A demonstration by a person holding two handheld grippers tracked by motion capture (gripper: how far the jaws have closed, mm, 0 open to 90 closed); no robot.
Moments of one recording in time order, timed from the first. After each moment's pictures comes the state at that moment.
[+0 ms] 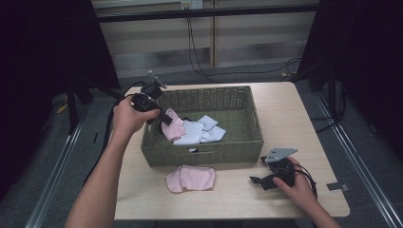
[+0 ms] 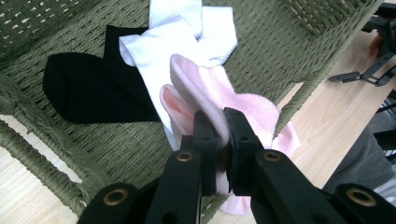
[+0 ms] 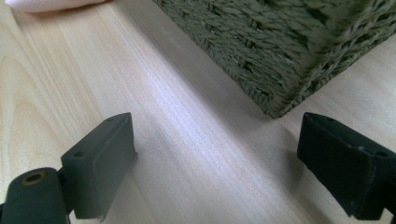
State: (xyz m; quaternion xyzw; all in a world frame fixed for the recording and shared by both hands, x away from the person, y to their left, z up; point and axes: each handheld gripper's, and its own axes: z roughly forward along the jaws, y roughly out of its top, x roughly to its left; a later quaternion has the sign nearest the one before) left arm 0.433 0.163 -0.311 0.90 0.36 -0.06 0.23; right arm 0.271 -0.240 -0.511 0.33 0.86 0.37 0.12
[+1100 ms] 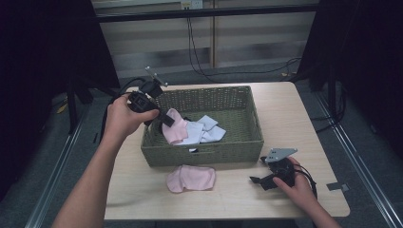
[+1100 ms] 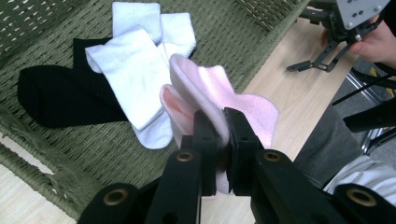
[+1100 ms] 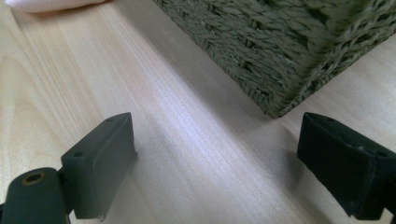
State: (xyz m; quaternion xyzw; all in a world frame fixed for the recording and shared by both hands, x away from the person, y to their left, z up) left arm 0.399 0.155 -0.277 0.91 0.31 -0.07 0.25; right arm 0.272 -0.240 -0.511 0.32 0.86 0.37 0.12
